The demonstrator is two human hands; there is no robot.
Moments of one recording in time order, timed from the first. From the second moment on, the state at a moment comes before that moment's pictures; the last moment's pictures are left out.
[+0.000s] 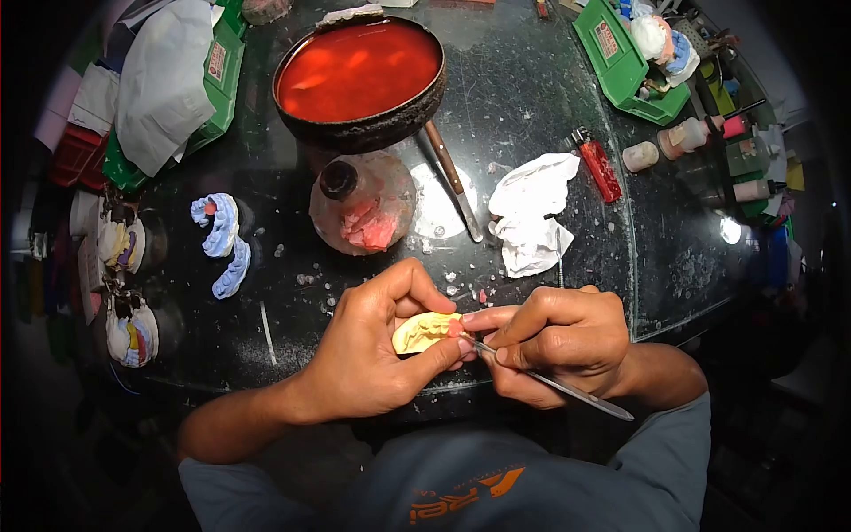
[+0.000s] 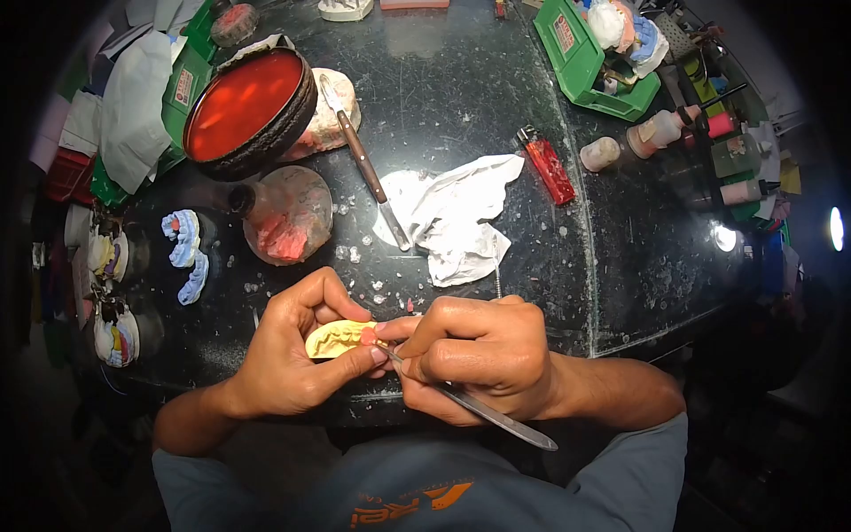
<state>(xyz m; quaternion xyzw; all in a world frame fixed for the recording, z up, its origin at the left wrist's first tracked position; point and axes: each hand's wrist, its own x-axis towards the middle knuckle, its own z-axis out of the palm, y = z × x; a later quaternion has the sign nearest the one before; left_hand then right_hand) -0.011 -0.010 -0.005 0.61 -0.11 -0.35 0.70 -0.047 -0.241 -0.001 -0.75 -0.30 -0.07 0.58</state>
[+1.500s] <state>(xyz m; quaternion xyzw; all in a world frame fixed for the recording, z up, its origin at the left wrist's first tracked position) -0.009 -0.005 0.005 0.54 -0.15 -0.44 0.71 -0.046 -0.243 0.003 -0.75 -0.21 -0.17 0.61</state>
